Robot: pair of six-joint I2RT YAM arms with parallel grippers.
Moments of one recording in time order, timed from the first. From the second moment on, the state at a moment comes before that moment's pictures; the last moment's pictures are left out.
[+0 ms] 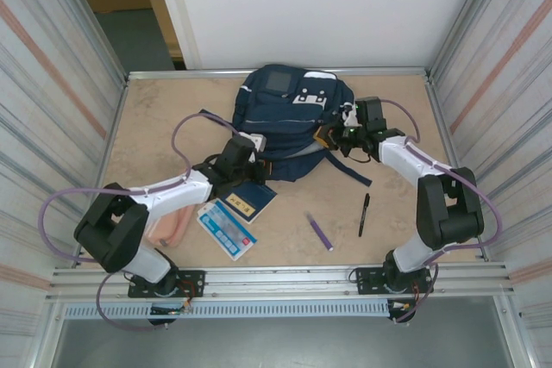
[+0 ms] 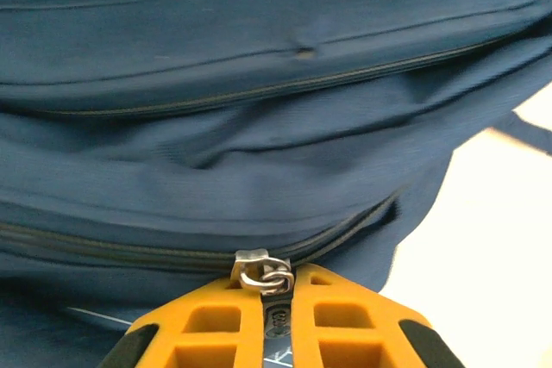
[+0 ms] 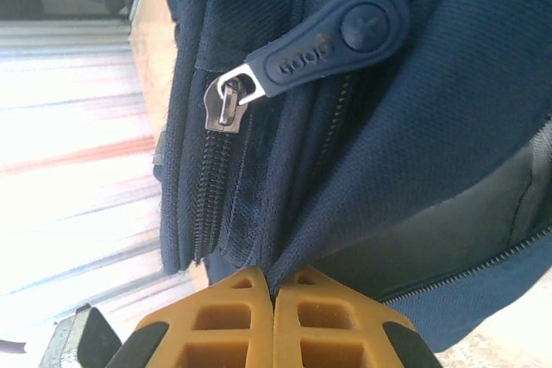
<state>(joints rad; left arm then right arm) -0.69 1.50 0.82 -0.05 0.04 -0.43 0.23 1.58 1.01 -0.18 -0.62 1.00</state>
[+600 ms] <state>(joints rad) -0.77 1.77 1.08 -0.05 0.22 -0.46 0.14 1.57 0.99 -0.36 -0.58 0.98</state>
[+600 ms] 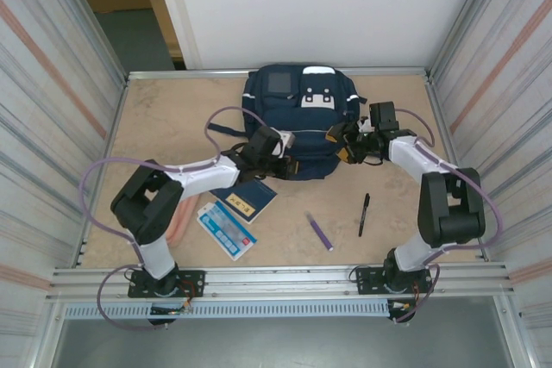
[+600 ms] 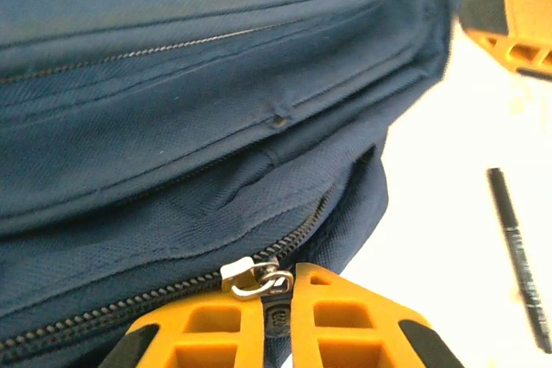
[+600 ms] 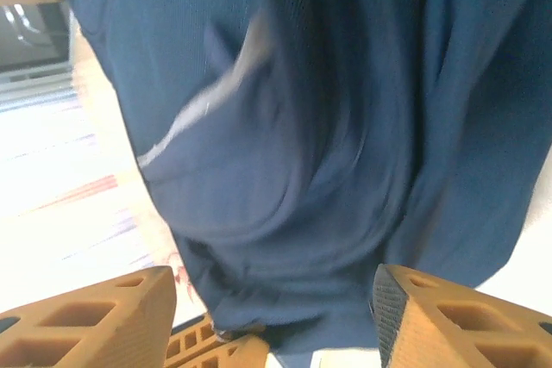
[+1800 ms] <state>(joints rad) -0.66 1.73 0.96 0.05 0.40 -0.49 0.17 1.62 0.97 -0.47 -0.52 0.91</state>
